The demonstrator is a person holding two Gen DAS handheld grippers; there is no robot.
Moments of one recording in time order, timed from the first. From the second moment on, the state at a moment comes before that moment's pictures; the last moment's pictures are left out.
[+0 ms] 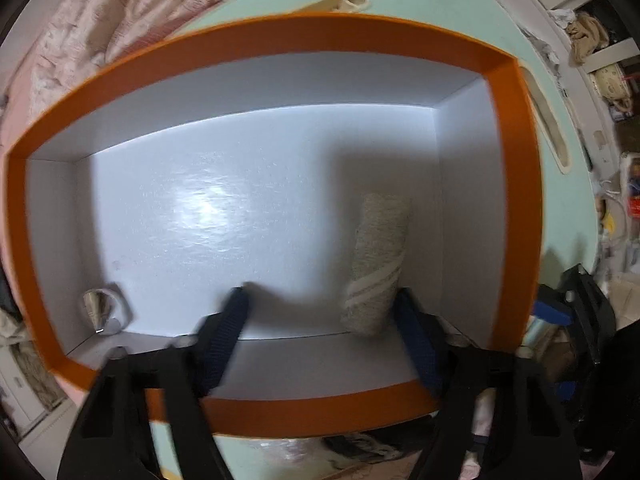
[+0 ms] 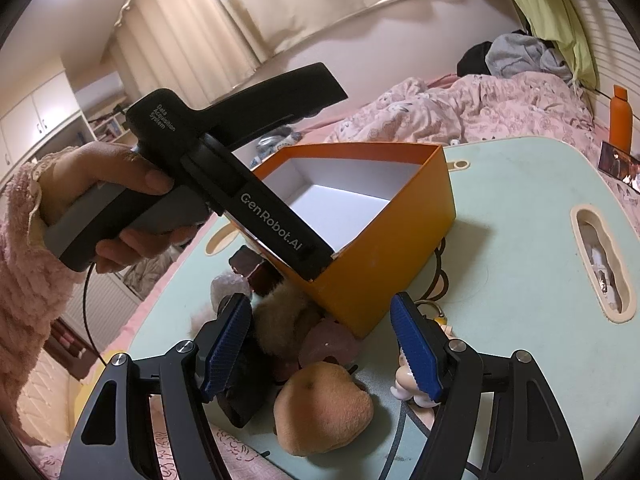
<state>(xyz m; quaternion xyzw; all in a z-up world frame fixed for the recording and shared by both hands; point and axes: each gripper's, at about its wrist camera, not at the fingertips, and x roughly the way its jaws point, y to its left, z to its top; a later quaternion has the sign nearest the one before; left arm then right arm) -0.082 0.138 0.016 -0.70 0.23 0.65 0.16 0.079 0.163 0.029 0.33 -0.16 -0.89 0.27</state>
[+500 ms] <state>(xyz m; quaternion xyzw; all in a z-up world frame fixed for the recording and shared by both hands) -0.063 0.152 0.028 -0.67 0.28 0.67 0.16 0.078 0.164 0.029 0.33 -0.16 -0.89 0.27</state>
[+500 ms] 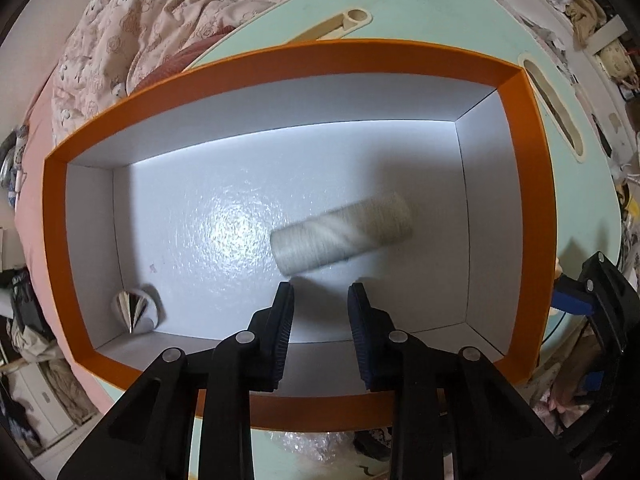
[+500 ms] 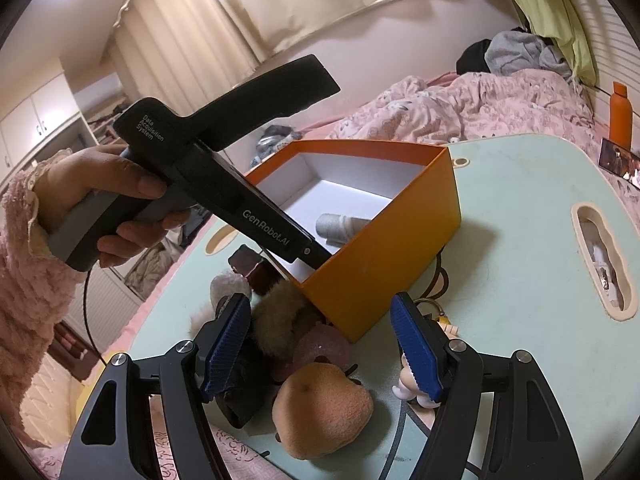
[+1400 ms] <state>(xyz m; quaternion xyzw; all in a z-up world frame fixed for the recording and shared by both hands) -0.050 0.190 0.020 -0.50 0.50 0.68 0.20 0.080 0.160 0.028 0.33 -0.16 -0.89 0.28</state>
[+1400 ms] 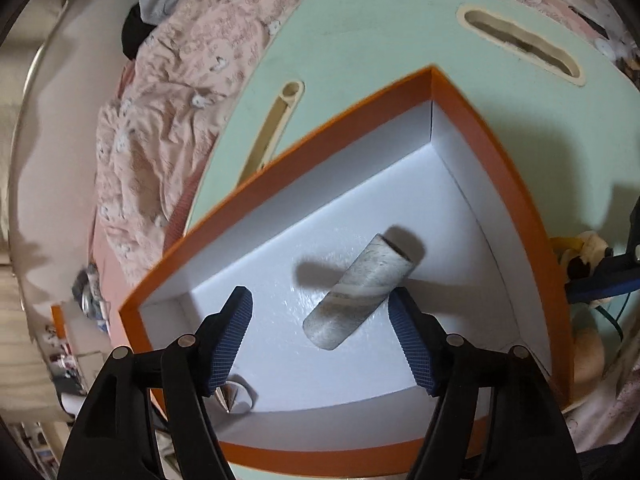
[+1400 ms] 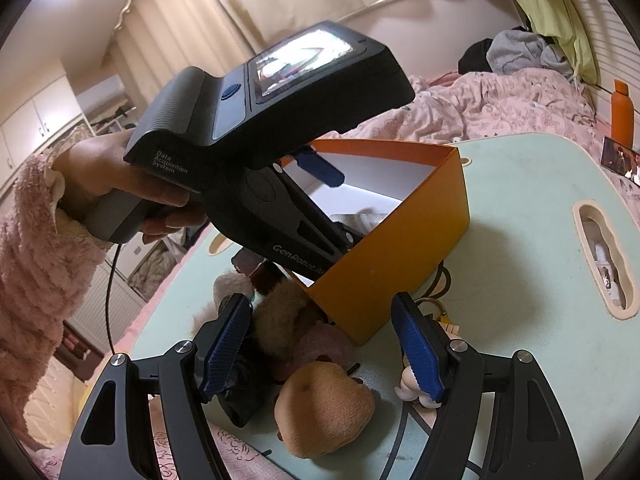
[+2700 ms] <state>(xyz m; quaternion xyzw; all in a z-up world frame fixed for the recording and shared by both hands) 0.035 -0.007 0.081 -0.48 0.11 0.82 0.29 0.067 0.163 0.049 0.29 -0.20 -0.88 0.31</state>
